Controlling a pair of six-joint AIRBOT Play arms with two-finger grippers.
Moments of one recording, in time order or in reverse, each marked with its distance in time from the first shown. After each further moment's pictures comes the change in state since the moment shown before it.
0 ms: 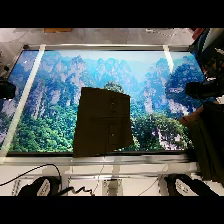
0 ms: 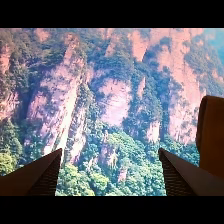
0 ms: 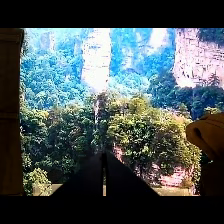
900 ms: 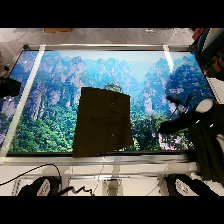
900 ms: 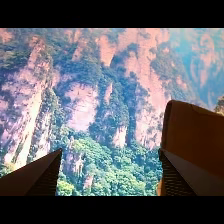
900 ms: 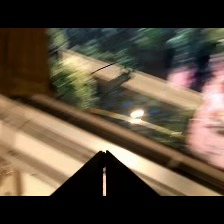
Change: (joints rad) left arm 0.000 -0.005 0.000 -0.133 0.002 0.000; right arm 0.000 -0.001 -0.681 0.399 -0.015 -0.392
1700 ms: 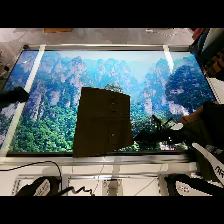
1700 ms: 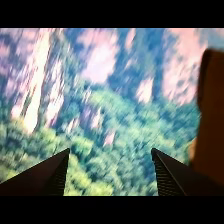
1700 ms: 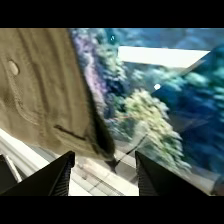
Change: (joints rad) left arm 0.001 -0.195 -0.012 0.108 -0.111 0.006; right arm 0.171 -0.203 -0.323 0.451 -0.425 -0.018
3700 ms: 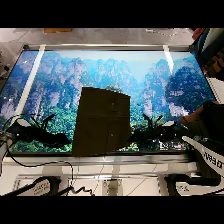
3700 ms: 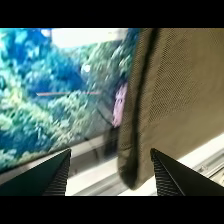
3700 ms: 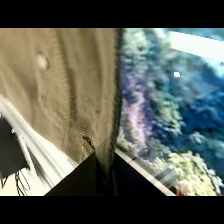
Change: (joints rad) left arm 0.000 -0.283 -0.571 -0.382 -0.147 0.423; right arm 0.080 -0.170 0.084 0.190 0.074 -0.242
